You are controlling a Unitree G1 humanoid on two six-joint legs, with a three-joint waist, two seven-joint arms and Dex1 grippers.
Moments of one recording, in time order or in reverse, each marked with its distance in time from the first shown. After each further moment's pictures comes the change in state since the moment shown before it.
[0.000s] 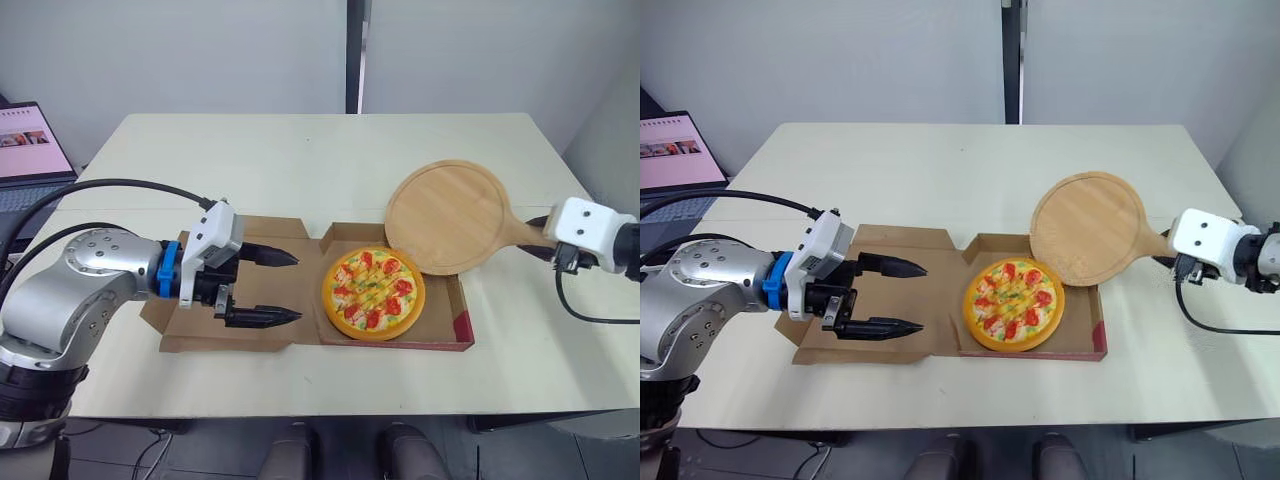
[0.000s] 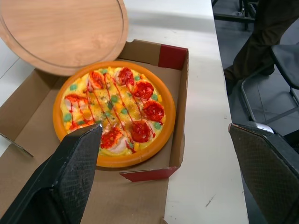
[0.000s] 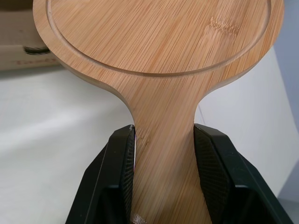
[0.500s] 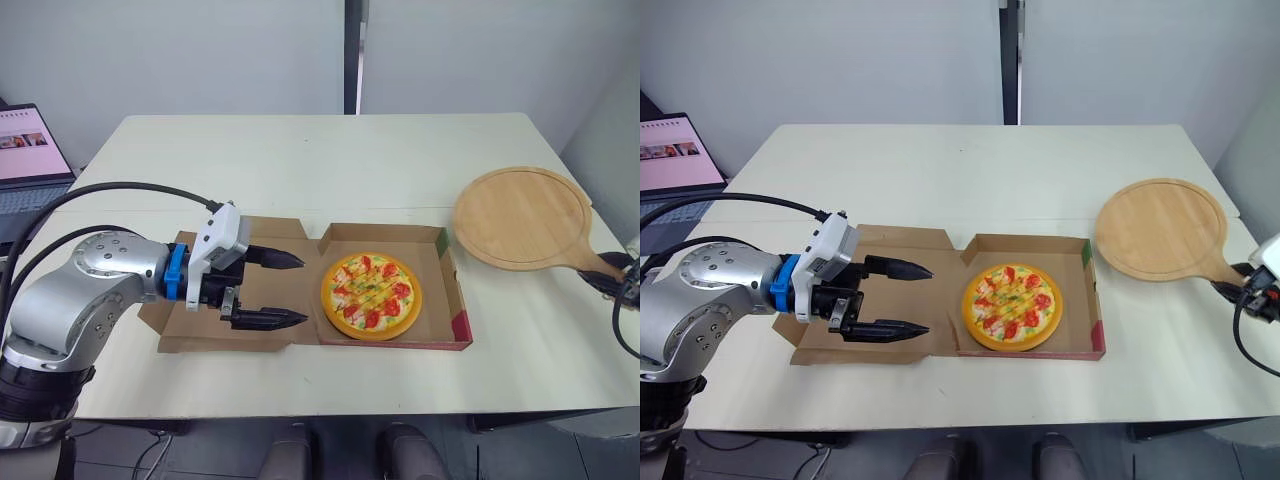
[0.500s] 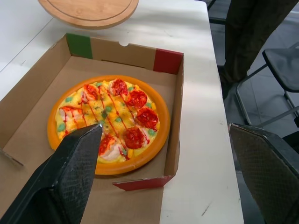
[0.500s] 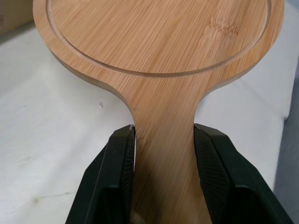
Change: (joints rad) left arm -0.014 -0.027 -0.008 -0.017 -0.026 0.027 0.018; right arm 0.360 0.180 -0.430 -0.058 0.139 0.304 -0.080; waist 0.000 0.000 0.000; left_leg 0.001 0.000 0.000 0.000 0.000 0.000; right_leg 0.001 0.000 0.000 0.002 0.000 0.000
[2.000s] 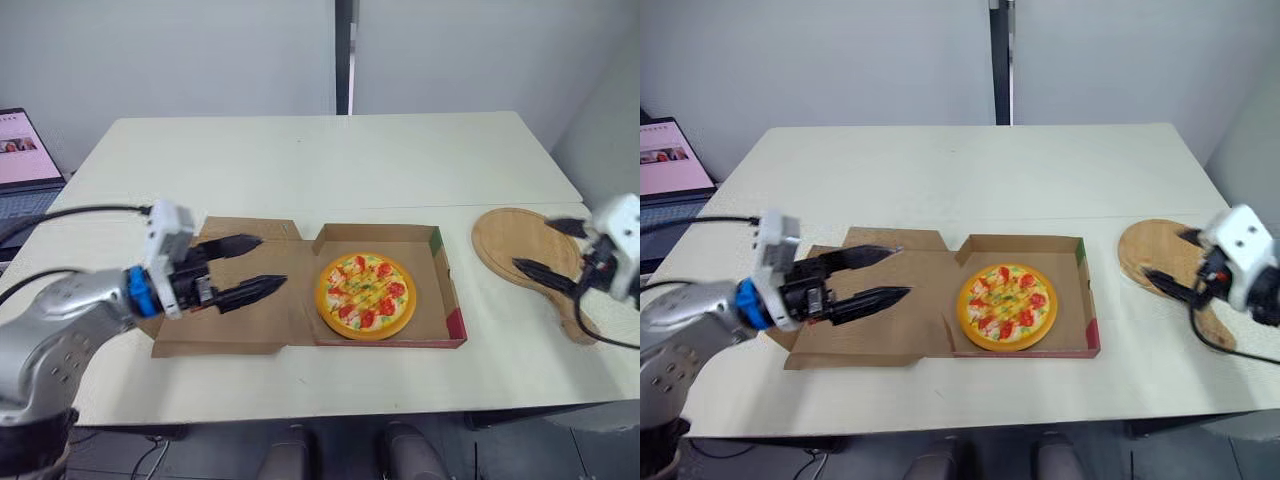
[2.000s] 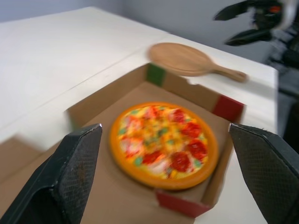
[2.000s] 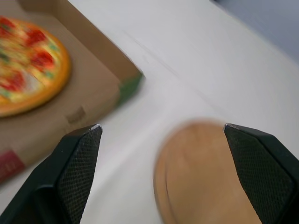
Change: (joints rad) left arm 0.345 -0.145 0.397 -0.085 -0.203 0.097 0.402; right arm -0.221 -0.014 0.243 -0.216 0.189 -0.005 0.002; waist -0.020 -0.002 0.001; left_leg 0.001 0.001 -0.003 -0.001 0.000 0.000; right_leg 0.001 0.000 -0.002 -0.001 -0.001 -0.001
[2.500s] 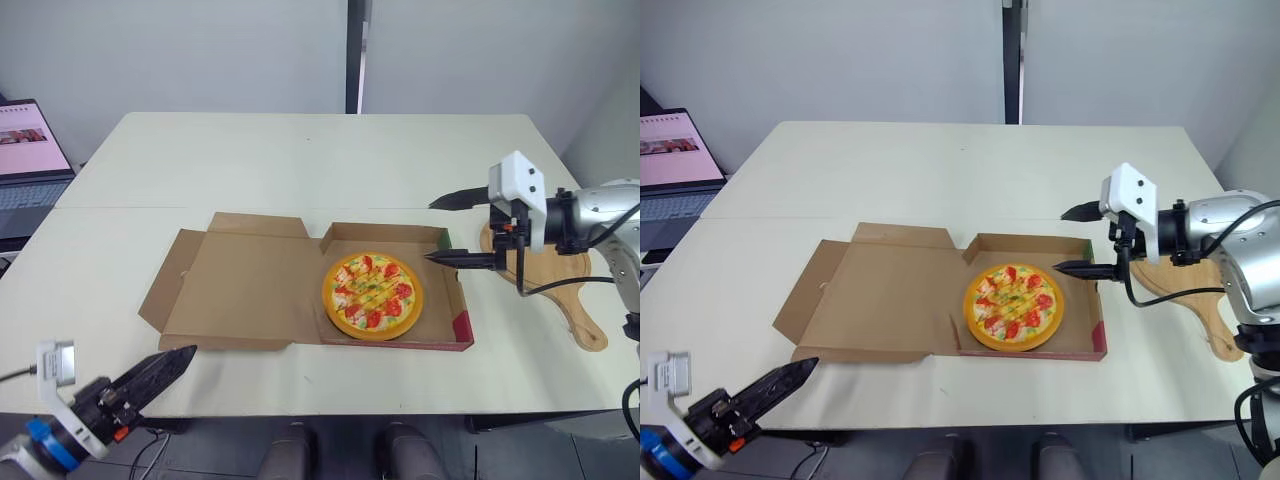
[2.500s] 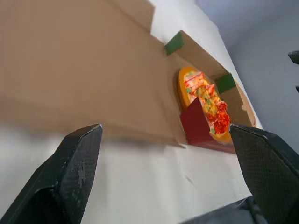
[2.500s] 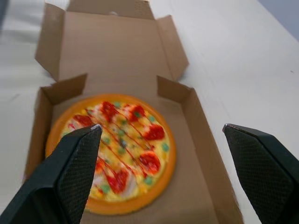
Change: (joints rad) left arm 0.728 -0.301 0.391 -0.053 -0.539 0.138 0.313; right arm -0.511 0.090 0.419 0.137 0.055 0.068 0.284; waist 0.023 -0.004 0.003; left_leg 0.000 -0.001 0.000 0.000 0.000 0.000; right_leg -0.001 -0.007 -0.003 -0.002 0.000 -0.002
